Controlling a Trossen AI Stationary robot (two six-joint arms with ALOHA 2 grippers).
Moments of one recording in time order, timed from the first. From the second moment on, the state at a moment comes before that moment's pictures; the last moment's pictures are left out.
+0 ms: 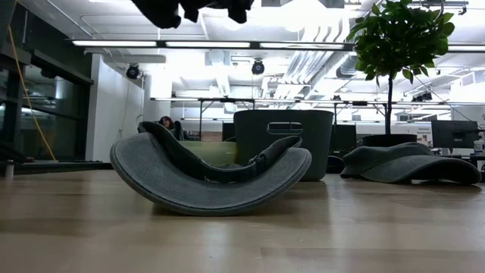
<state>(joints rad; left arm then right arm) 0.27 1.66 1.23 1.12 -0.04 -0.61 -0.39 1.33 1.23 0.71 -0.01 0.05</state>
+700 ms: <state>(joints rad) 0.27 1.66 1.24 1.12 -0.25 -0.55 -0.39 1.30 1.23 0.55 -0.02 0.02</state>
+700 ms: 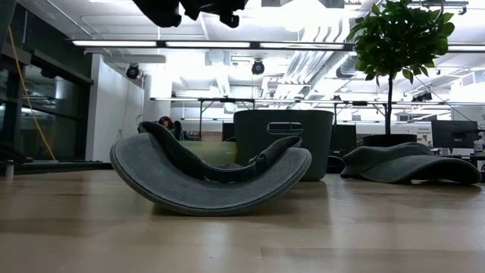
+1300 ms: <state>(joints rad) 0.27 1.66 1.24 1.09 -0.22 -0.60 -0.39 1.28 1.23 0.48 0.00 0.00</state>
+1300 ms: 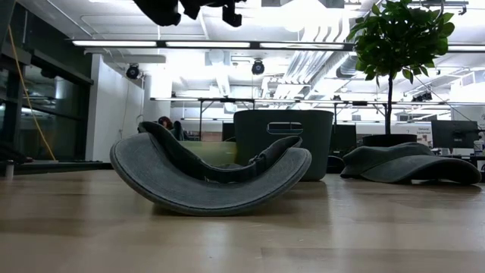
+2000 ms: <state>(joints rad) 0.30 1.55 1.33 0.12 -0.12 -0.36 -0.39 0.99 1.23 0.07 -0.08 -0.01</state>
